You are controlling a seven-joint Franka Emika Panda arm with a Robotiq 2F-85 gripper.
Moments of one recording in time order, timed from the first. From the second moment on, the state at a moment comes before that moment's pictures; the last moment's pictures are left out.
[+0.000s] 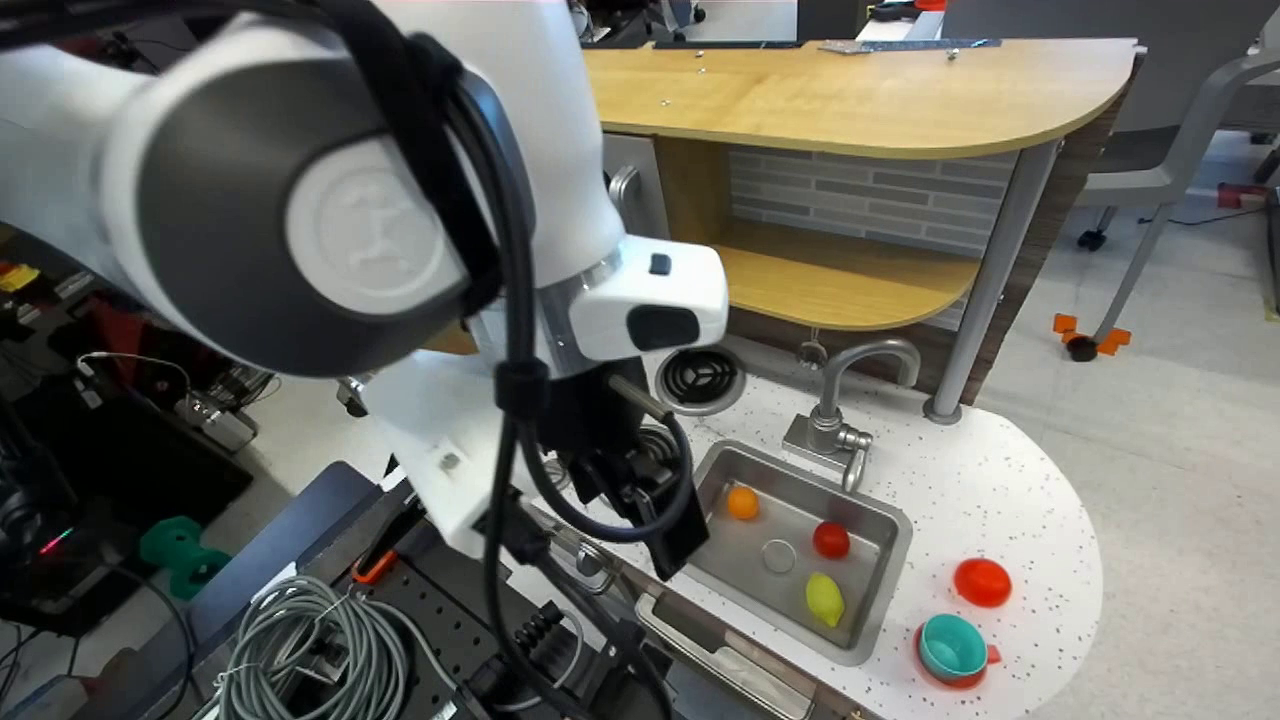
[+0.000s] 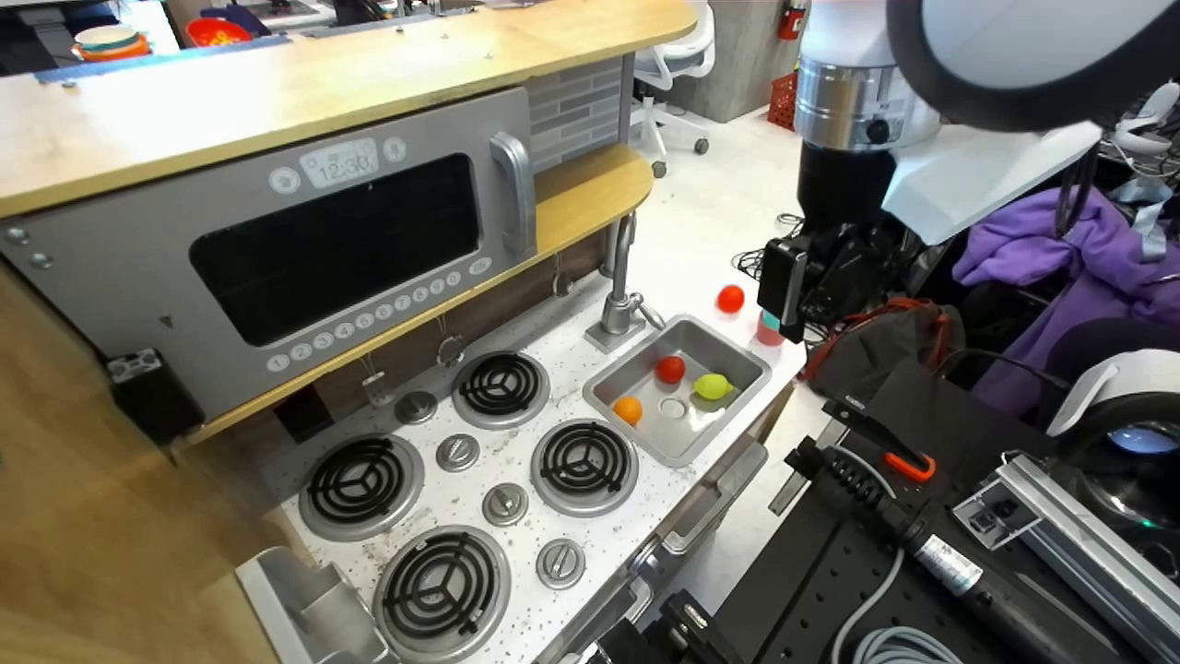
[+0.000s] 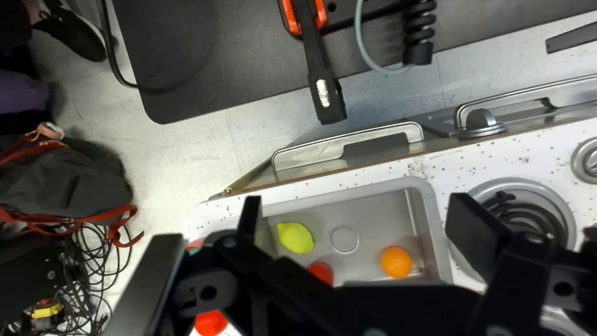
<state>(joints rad) -0.12 0.11 -0.07 -2.50 -0.28 2.43 0.24</state>
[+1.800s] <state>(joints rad) -0.12 1.06 -0.20 -1.80 -0.17 2.75 0.11</state>
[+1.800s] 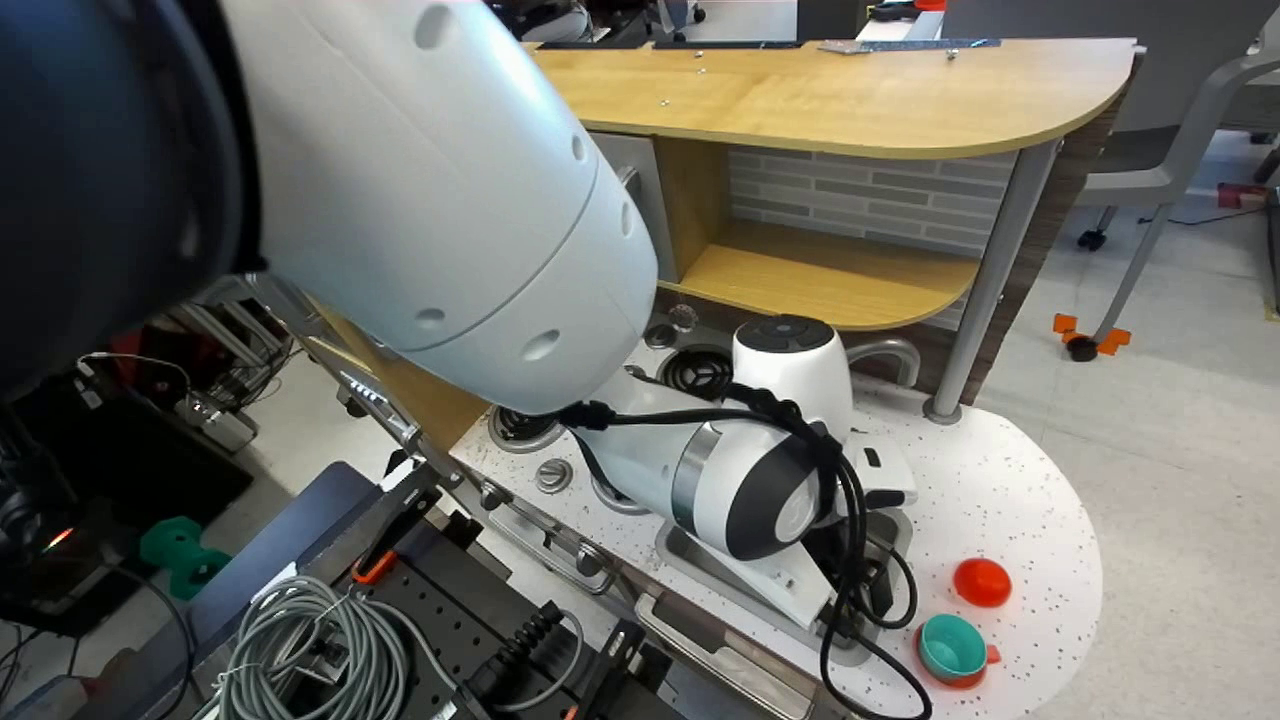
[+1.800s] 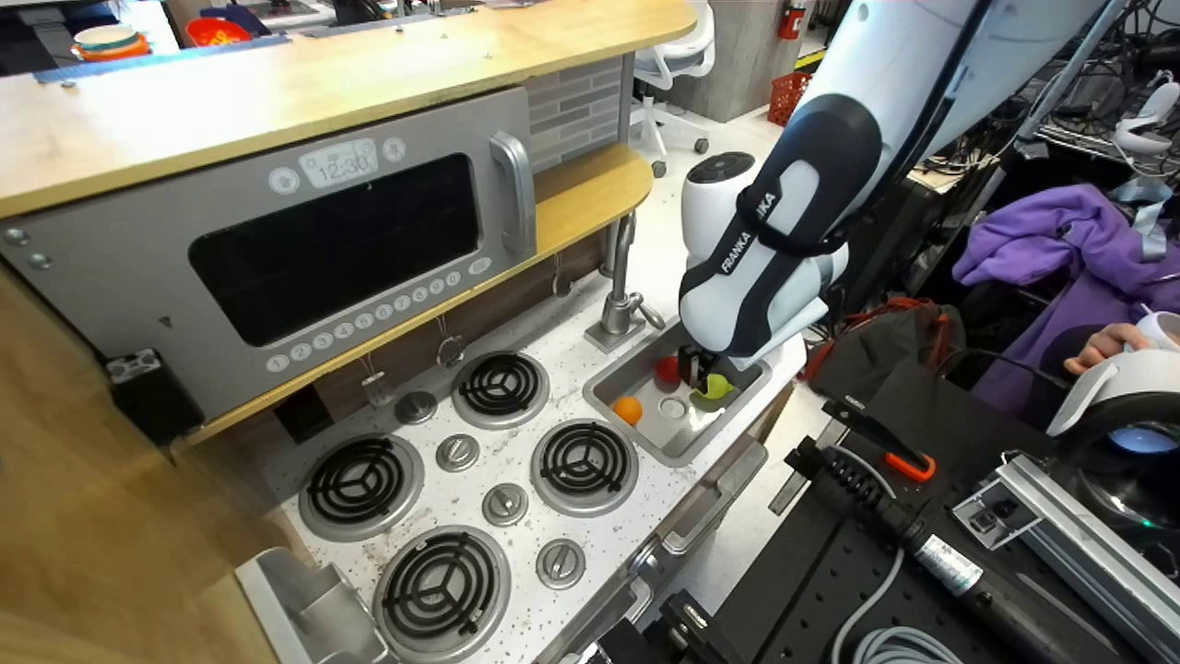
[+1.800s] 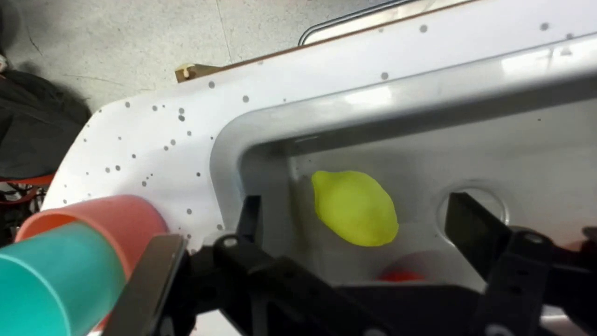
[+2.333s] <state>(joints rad) -0.07 1.23 -0.24 -1.64 -0.17 2.73 0.07</state>
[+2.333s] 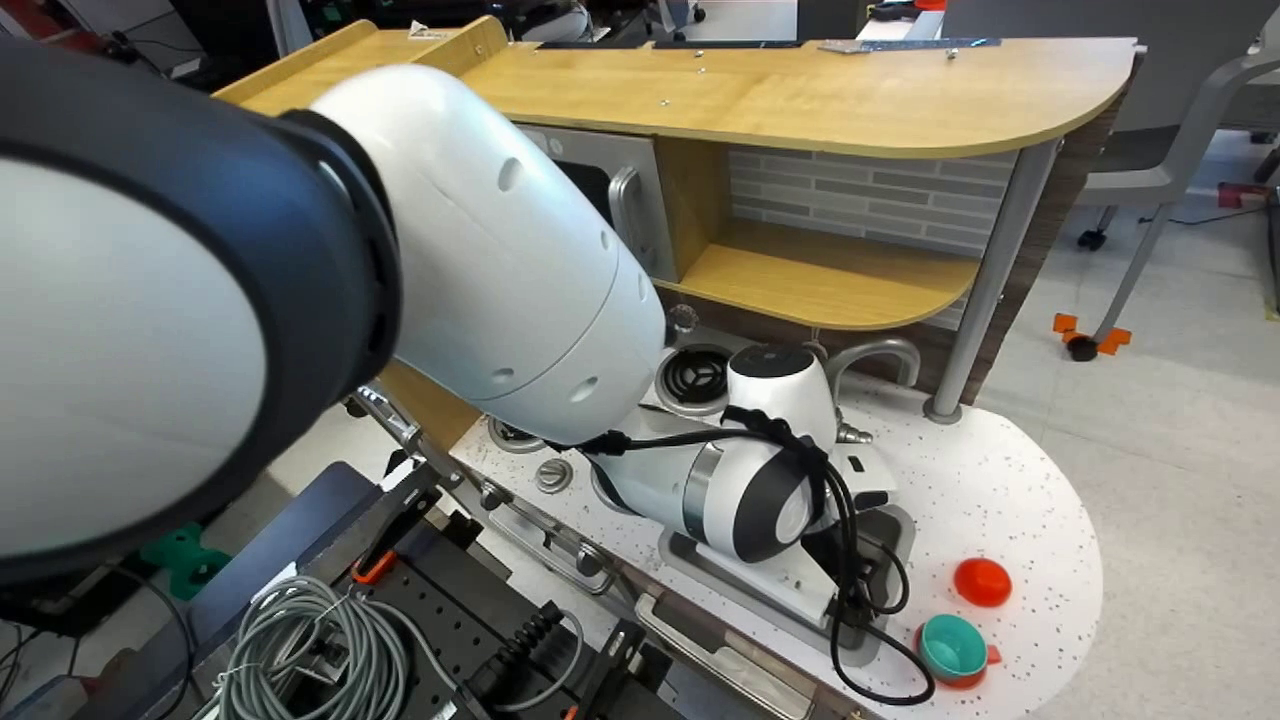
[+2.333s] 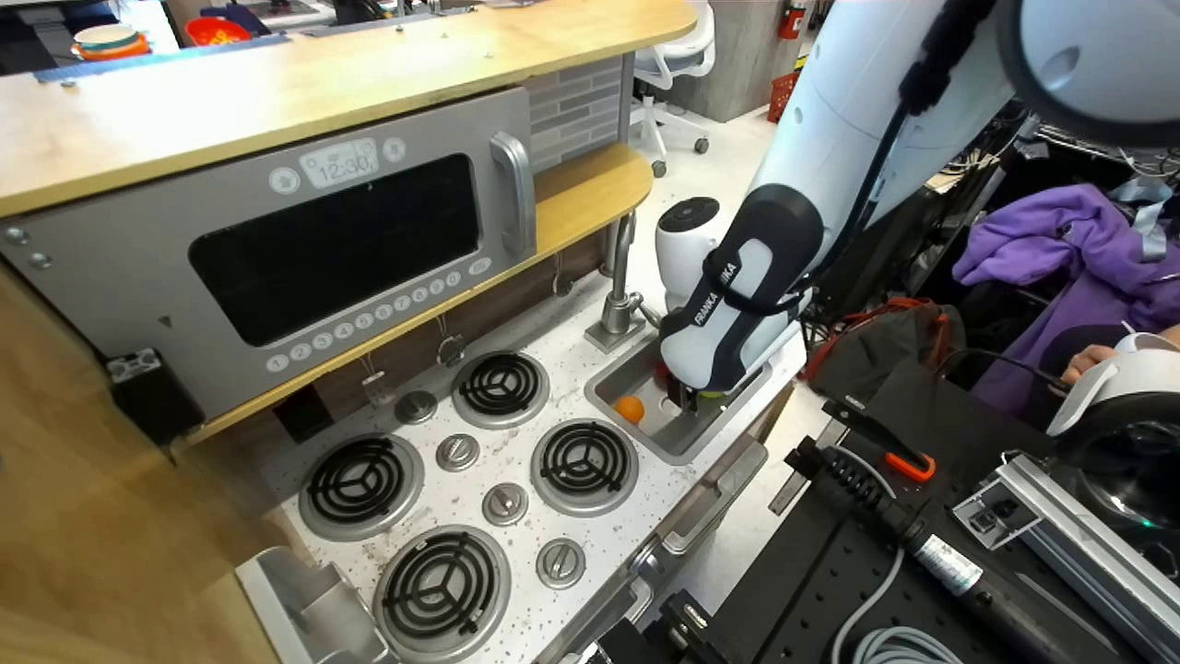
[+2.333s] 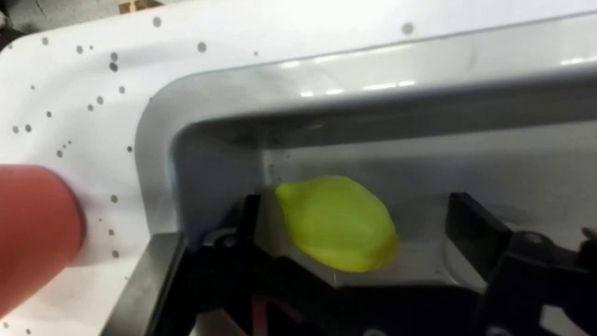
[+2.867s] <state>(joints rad) -0.04 1.27 -0.26 -1.58 -0.18 2.72 0.07</state>
